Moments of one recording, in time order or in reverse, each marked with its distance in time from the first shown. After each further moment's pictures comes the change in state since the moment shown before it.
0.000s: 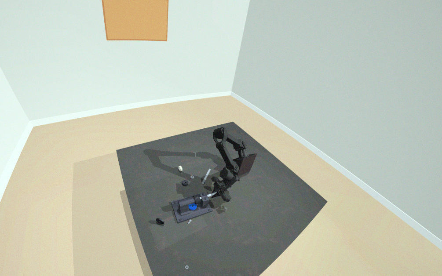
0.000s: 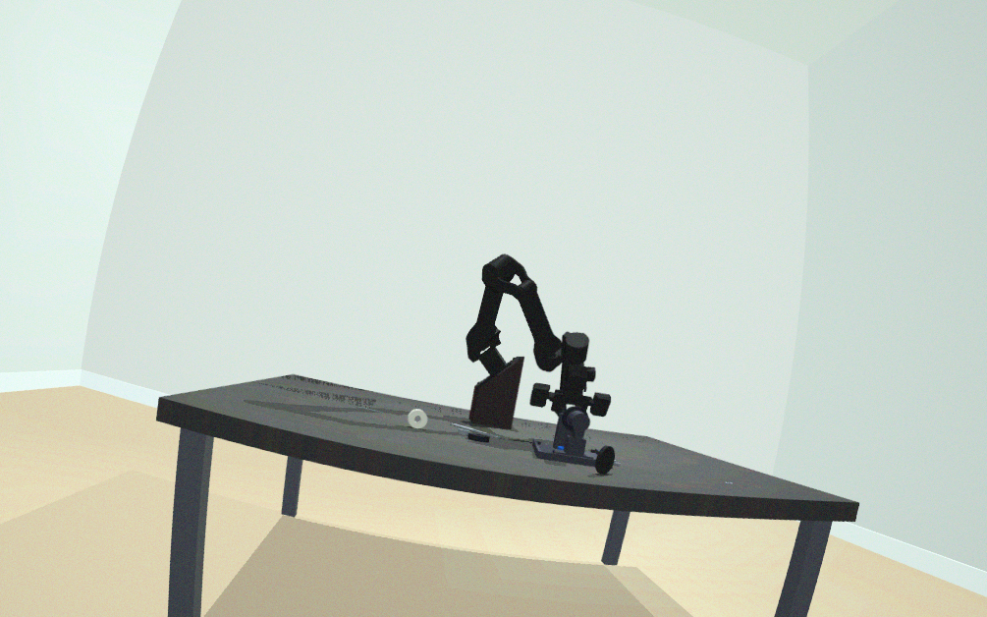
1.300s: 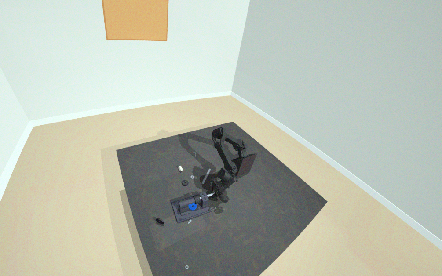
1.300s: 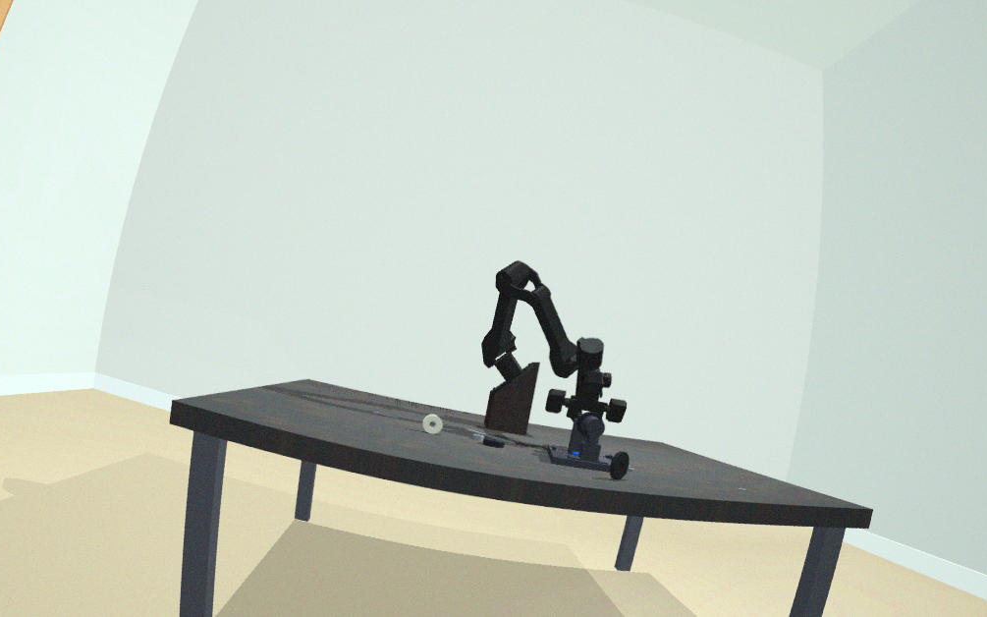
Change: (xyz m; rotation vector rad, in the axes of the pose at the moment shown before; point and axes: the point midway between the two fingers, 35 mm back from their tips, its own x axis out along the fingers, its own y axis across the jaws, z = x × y) arm 0.011 0.000 0.011 0.000 0.000 0.001
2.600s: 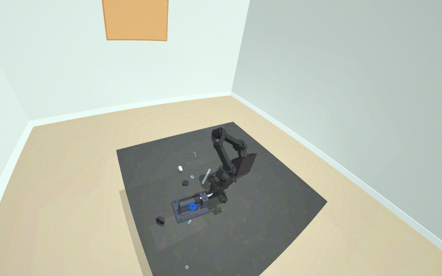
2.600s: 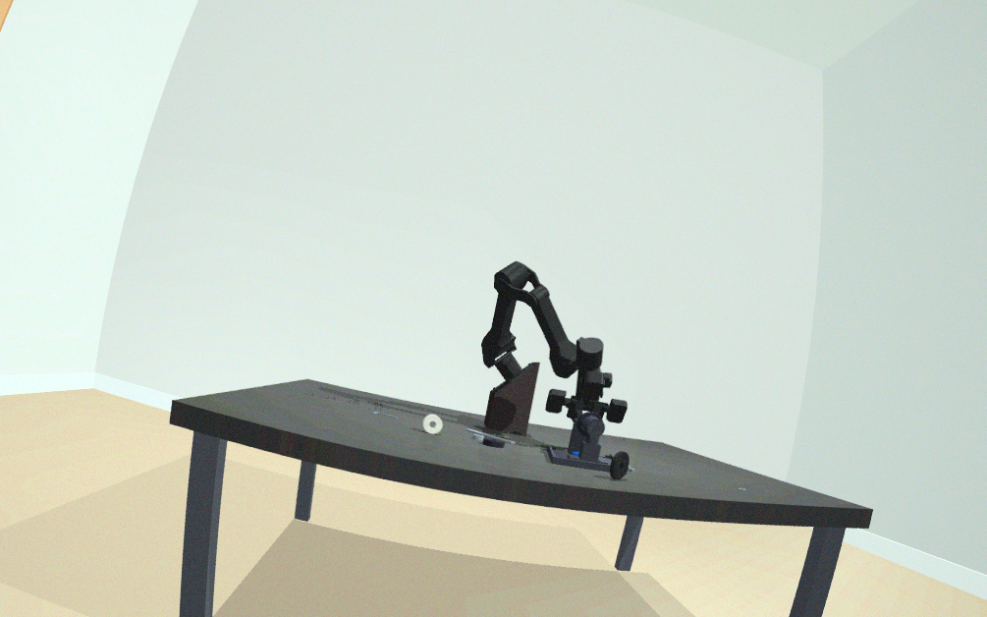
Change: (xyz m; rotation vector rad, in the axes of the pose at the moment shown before) arm 0.008 0.000 0.008 -0.003 0.000 -0.001
